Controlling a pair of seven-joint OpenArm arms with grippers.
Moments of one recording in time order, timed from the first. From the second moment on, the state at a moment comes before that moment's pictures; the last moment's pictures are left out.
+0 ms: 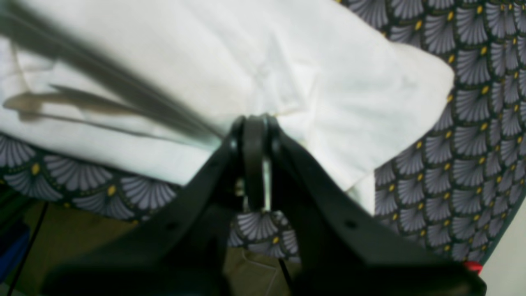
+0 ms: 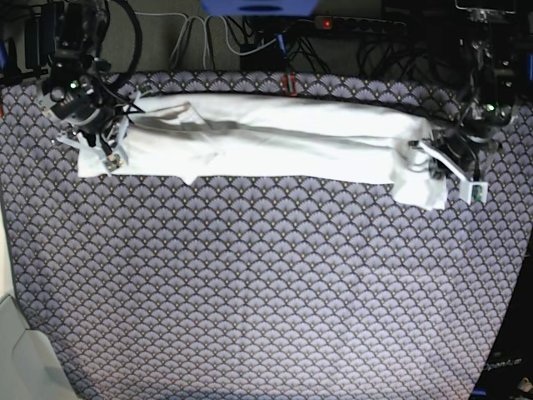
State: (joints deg) left arm 14.8 -22.8 -12.0 102.2 -27.2 -6.8 43.1; right arm -16.2 4.8 17.9 109.3 -2.8 40.1 -61.0
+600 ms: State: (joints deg) left arm 14.2 -12.6 -0.5 115.7 -19.0 -6.2 53.9; right arm -16.1 5.0 17.9 109.3 -2.8 40.1 -61.0
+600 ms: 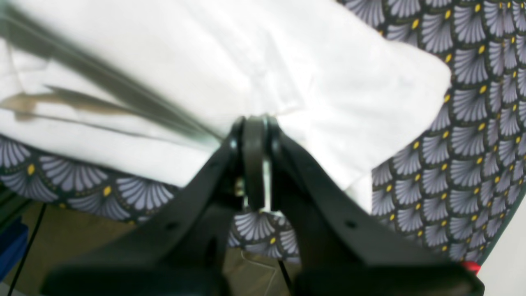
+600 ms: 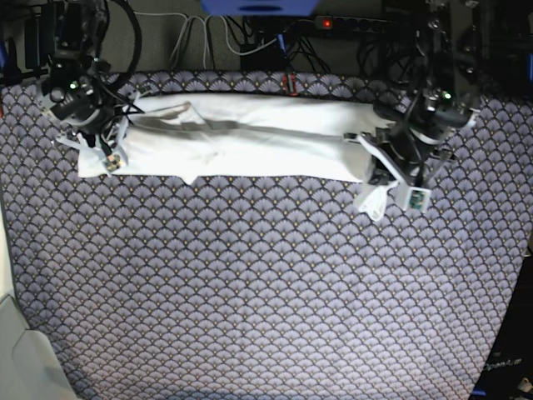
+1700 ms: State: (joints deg) left arm 12.4 -1.2 26.4 111.8 4.9 -6.2 53.6; right arm -16.0 6.1 17.8 109.3 -2.7 40.1 -61.0
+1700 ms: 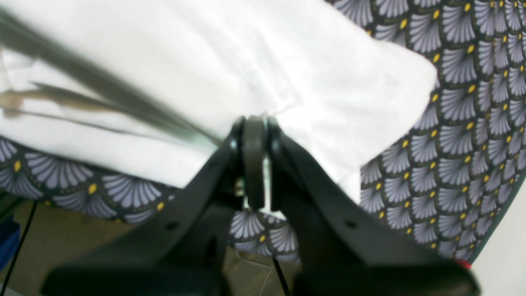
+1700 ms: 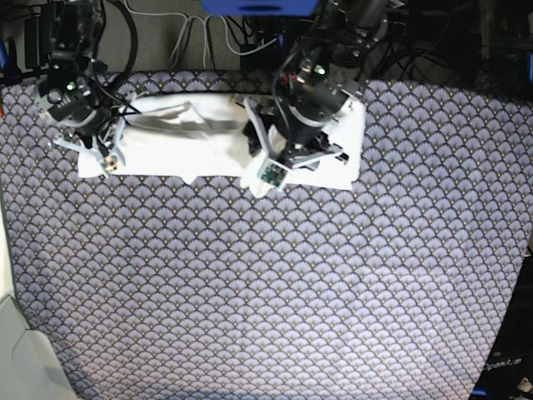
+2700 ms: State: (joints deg) left arm 12.4 -8.2 7.7 104.2 4.2 -7.1 53.3; right arm -9.1 7.8 26.4 113.4 -2.6 40.1 -71.4
